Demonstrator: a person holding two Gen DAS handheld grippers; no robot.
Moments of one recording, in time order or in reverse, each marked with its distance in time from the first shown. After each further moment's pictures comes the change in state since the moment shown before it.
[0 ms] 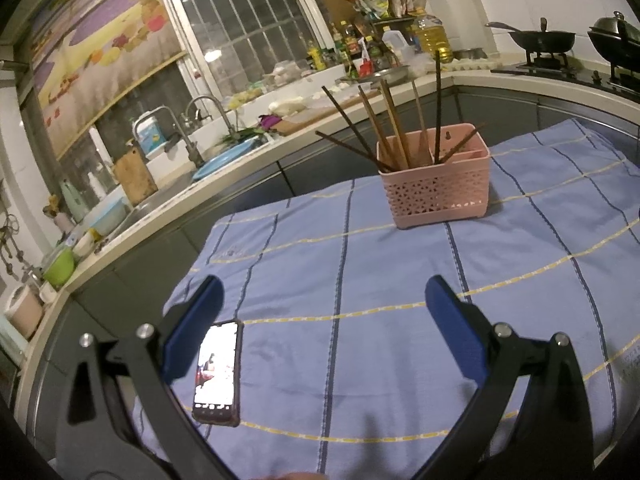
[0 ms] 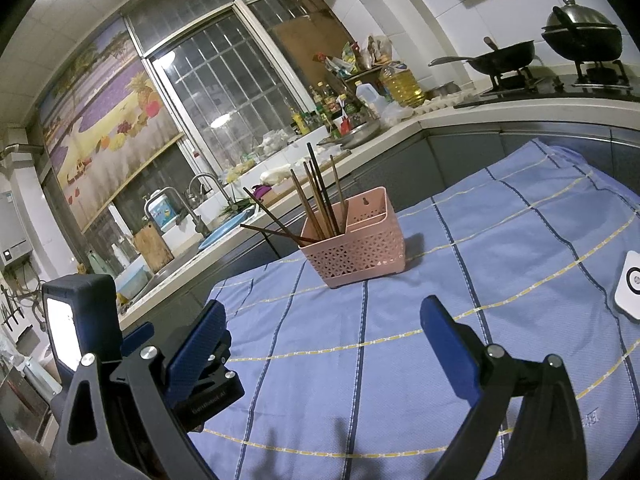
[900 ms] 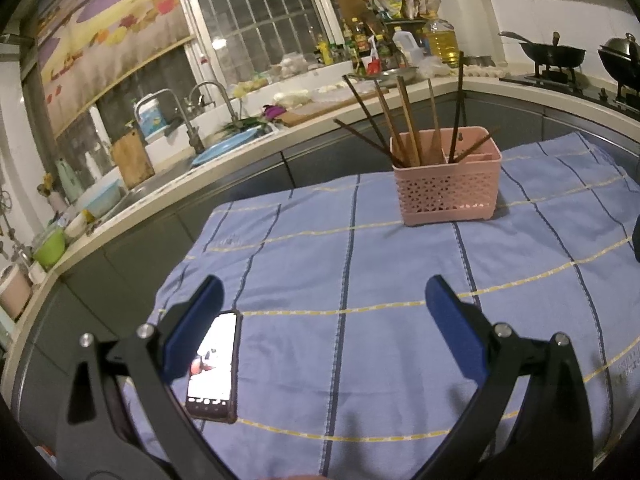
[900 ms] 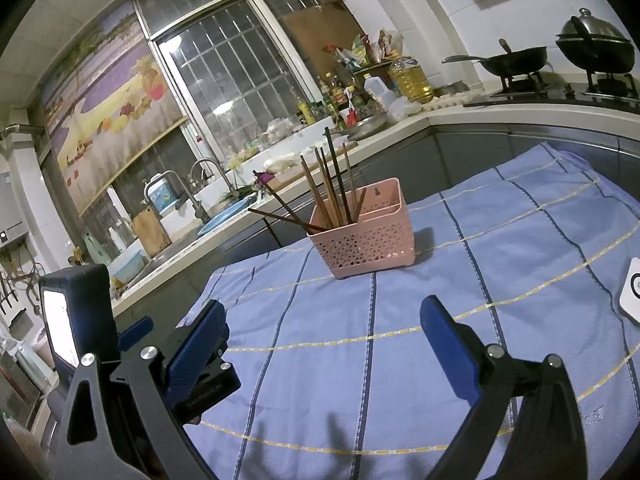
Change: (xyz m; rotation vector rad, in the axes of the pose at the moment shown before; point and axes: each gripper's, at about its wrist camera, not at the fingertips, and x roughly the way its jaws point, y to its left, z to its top) left arm 0.011 0.024 -0.007 -0.068 0.013 -0.027; right arm 0.014 0.024 -0.005 -0.051 0.033 -0.015
